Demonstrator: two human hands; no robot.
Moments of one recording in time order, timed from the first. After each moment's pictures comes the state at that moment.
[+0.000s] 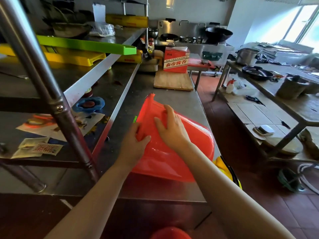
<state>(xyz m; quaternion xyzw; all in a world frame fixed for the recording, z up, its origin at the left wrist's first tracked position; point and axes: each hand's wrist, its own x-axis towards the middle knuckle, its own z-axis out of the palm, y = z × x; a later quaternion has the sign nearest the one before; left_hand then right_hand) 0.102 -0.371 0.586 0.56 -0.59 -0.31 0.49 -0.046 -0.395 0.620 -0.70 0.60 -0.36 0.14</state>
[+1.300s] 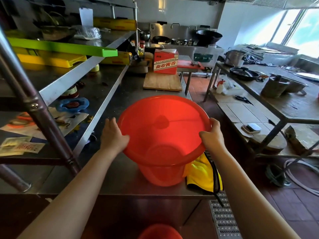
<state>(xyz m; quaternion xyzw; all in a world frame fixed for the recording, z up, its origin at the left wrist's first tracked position) 0.091 -0.386 0.592 0.71 -0.61 -0.23 0.26 -0.213 -0.341 0.621 -0.43 0.75 -0.43 0.25</state>
